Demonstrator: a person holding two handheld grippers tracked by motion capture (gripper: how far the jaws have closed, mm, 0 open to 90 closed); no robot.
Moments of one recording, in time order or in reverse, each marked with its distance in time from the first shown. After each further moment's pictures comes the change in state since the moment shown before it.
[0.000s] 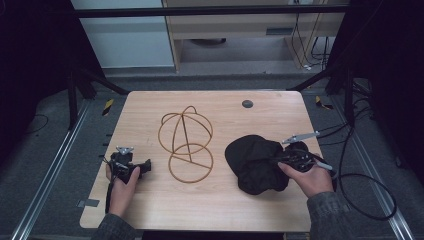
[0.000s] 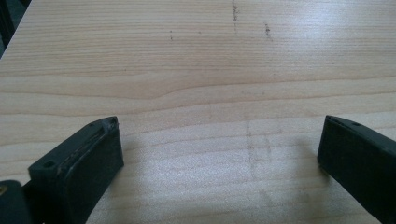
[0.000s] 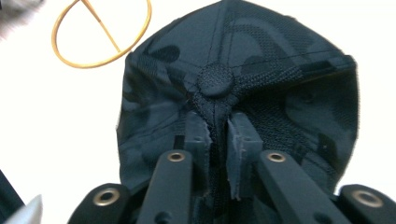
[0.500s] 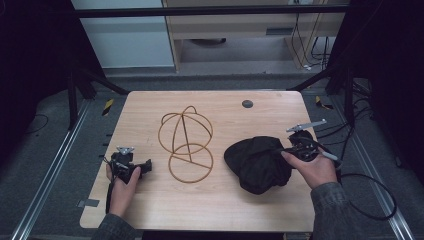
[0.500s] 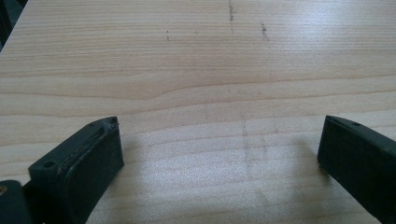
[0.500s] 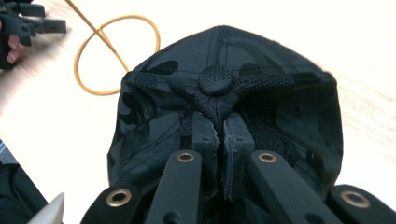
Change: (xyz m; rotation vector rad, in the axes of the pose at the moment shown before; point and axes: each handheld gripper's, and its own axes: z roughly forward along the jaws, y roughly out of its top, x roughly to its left) left arm -0.001 0.000 0.000 0.002 -0.003 0.006; right arm -0.003 0.025 -0.021 -0.025 0.032 0.048
